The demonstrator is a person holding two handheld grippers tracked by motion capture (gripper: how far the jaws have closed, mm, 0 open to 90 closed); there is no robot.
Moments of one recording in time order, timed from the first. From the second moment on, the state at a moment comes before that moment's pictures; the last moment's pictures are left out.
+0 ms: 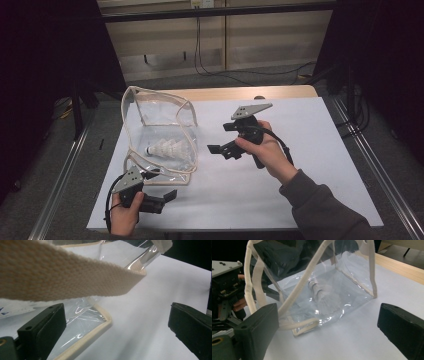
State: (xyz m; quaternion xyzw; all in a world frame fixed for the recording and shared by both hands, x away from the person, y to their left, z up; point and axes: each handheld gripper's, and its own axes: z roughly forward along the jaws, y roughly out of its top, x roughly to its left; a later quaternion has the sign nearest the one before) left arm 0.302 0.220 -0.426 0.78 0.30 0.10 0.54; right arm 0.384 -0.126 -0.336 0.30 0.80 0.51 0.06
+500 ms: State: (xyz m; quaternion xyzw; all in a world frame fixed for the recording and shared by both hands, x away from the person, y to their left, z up) left arm 0.302 0.218 -0.427 0.78 0.29 0.10 0.54; right arm 0.375 -0.159 -0.355 0.32 0.79 0.51 0.07
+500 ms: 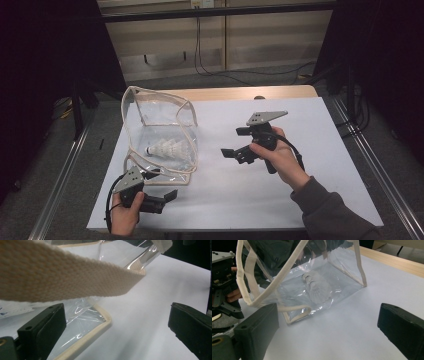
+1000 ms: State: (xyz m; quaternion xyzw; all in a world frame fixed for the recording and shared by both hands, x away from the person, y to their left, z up) left arm 0.303 0.218 -0.427 0.79 0.29 0.10 0.54; right arm 0.368 -0.180 -0.374 0.33 0.79 0.51 0.07
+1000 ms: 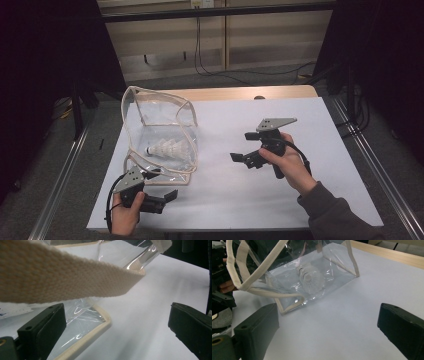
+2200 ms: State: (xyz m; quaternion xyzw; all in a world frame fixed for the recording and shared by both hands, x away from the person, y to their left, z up) left arm 0.303 0.217 -0.427 0.79 0.29 0.10 0.53; right arm 0.350 -0.231 -0.405 0.36 0.78 0.50 0.10
